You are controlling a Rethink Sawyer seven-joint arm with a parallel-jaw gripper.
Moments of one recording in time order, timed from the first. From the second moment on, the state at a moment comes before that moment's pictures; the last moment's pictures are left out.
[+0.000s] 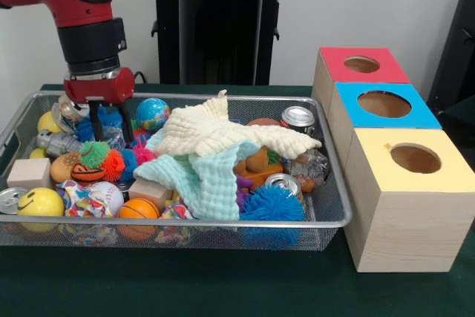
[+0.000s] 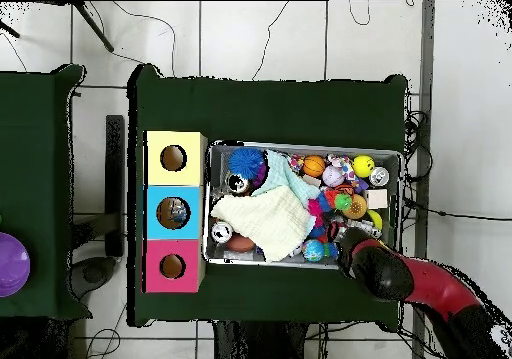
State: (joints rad) arm -1.11 -0.51 0.47 1.89 -0.62 0.20 1.84
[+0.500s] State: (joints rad) arm -0.99 -0.50 0.43 1.88 -0.64 0.19 1.84
